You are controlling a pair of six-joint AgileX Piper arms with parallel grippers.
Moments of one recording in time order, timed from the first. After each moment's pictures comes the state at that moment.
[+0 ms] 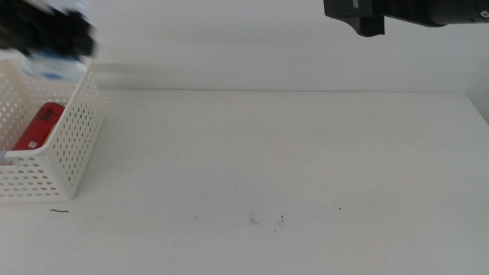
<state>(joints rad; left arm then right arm) 0.00 1.48 -1.43 -0.21 0.84 0.28 0.61 1.26 -1.39 -0.15 0.65 0.19</state>
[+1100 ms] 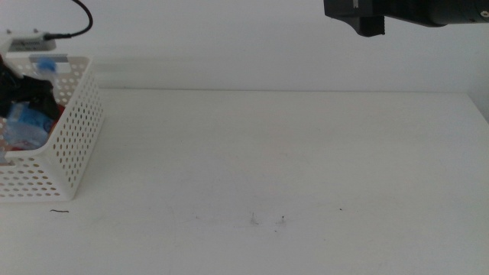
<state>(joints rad) 0.31 2.11 -1.81 -0.26 1.09 0.46 0.61 1.26 -1.39 -0.15 0.65 0.19</state>
